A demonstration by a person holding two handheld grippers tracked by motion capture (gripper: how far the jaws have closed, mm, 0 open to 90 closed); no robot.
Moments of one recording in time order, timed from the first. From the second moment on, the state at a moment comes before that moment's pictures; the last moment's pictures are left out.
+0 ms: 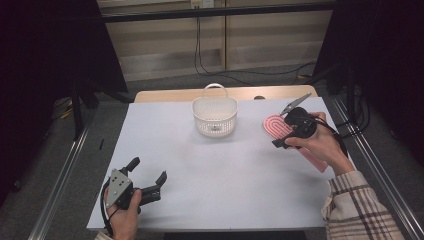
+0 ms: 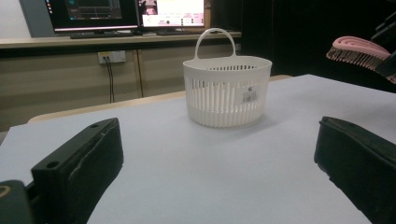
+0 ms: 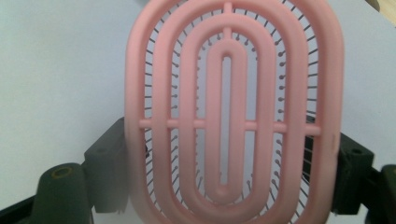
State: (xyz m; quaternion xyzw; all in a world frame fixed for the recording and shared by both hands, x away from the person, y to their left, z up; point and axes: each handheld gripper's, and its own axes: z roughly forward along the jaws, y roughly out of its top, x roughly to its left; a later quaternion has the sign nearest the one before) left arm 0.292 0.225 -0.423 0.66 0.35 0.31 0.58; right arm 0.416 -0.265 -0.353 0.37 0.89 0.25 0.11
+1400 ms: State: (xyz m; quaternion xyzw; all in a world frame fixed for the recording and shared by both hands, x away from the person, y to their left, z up) left arm 0.291 0.225 -0.423 0.66 0.35 0.31 0.58; right arm 0.412 -0.265 -0.332 0.38 0.83 0.36 0.18
